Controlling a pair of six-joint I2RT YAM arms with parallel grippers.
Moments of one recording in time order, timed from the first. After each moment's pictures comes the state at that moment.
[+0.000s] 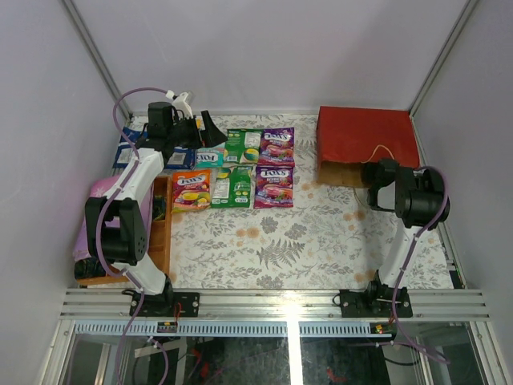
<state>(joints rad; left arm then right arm) -0.04 1.66 1.33 -0.17 0.62 -0.31 -0.12 2.03 0.75 0.88 0.19 1.60</state>
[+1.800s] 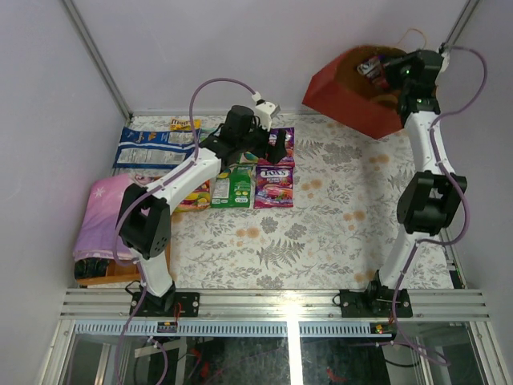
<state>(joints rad) -0.52 1.82 1.52 -0.19 0.28 -0.07 -0.12 1.92 1.82 -0.01 -0.09 1.06</state>
